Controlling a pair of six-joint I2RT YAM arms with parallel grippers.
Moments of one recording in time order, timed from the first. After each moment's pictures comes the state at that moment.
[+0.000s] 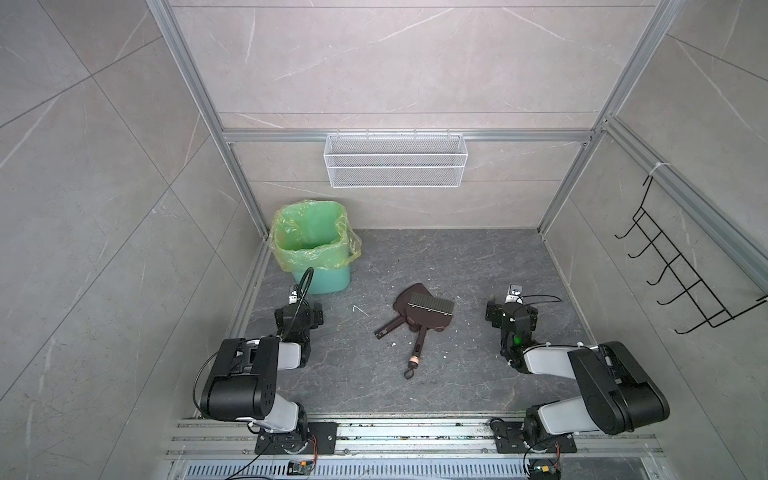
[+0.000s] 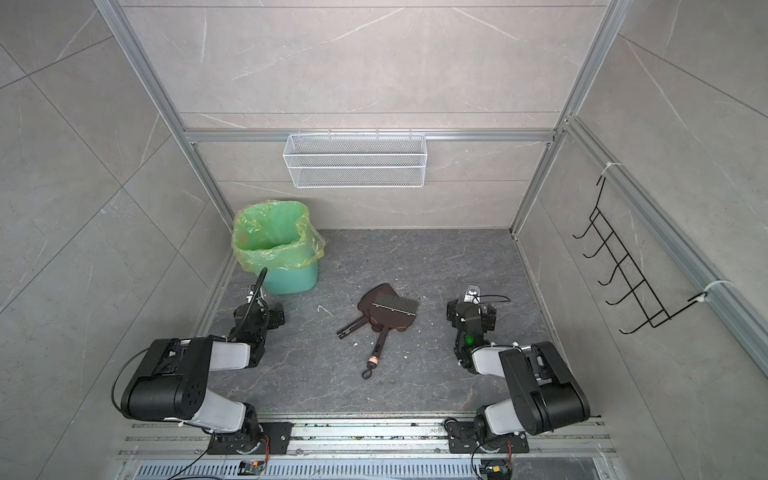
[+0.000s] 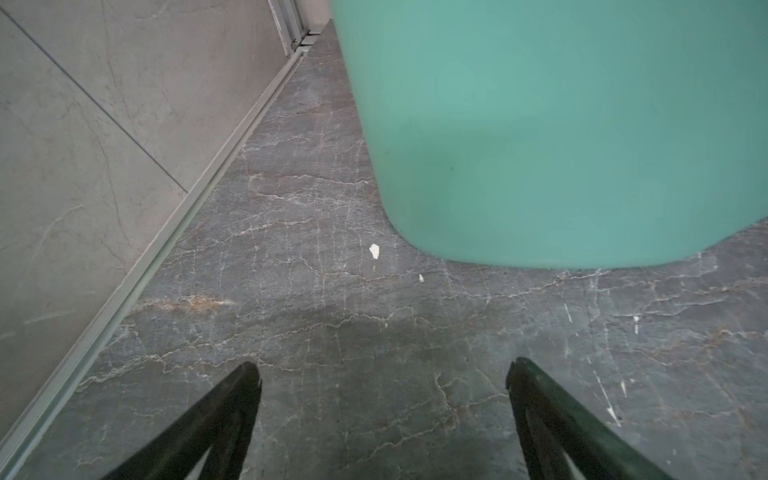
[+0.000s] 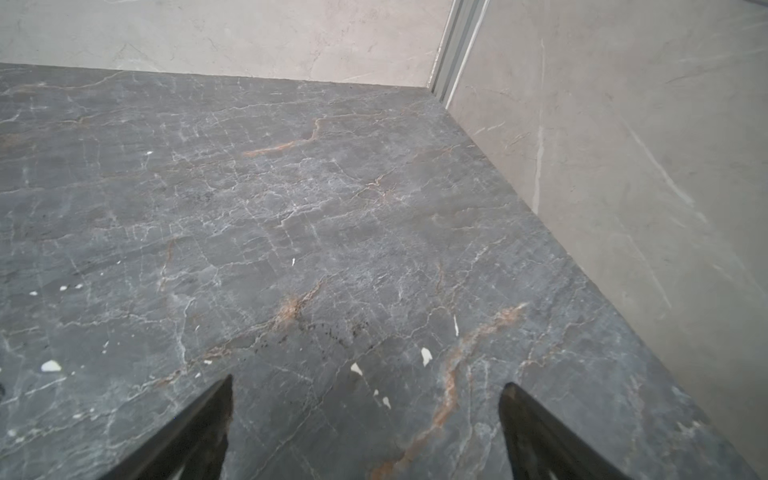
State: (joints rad) left arm -0.01 1.51 0.33 0.70 -0.23 0.00; right arm 0.20 1.45 0.31 0.70 0.51 0.05
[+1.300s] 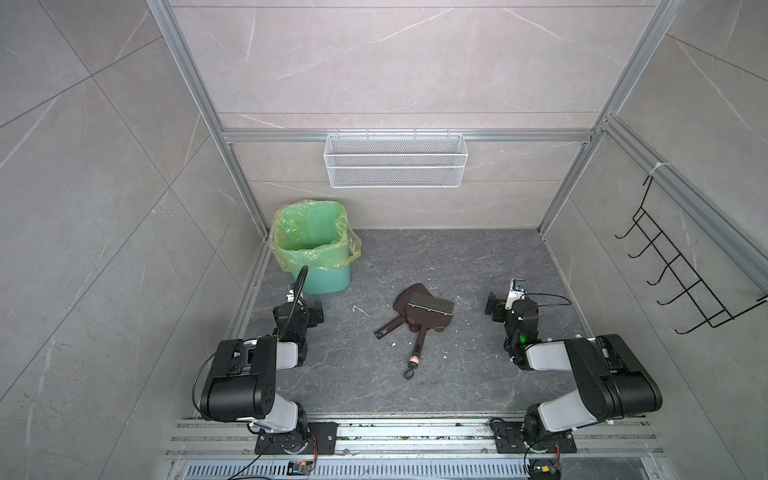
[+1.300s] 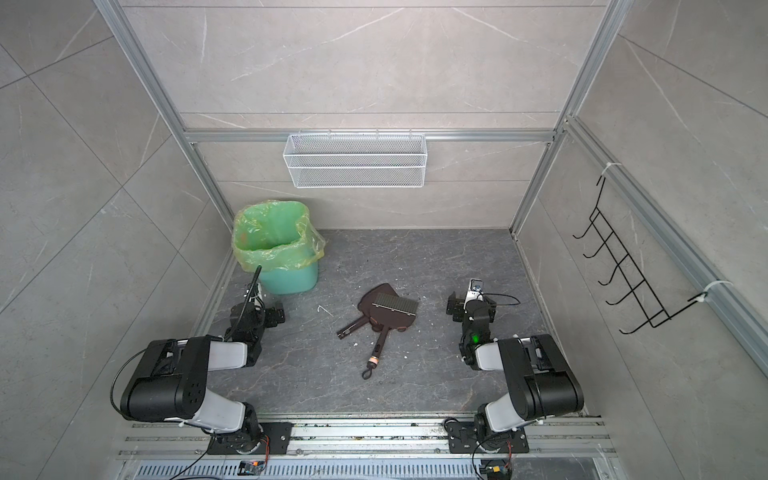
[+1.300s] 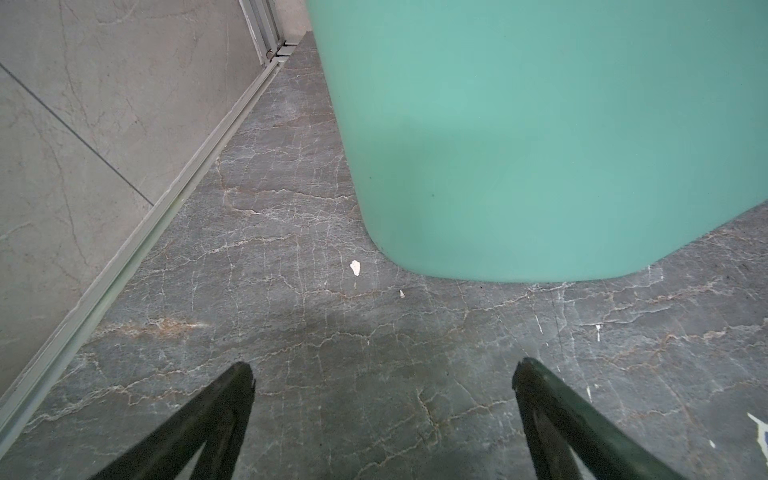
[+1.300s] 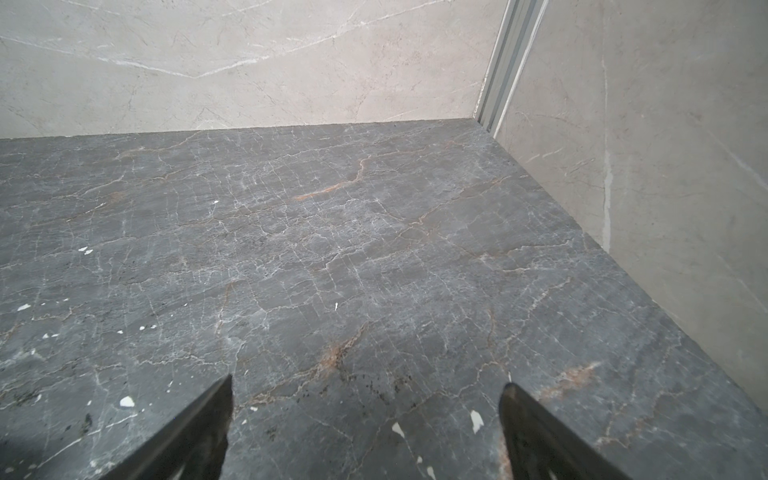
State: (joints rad) left arm 0.04 1.51 0.34 0.72 -0.11 -0.01; right arm 0.11 1.52 0.32 0.86 0.28 0.05
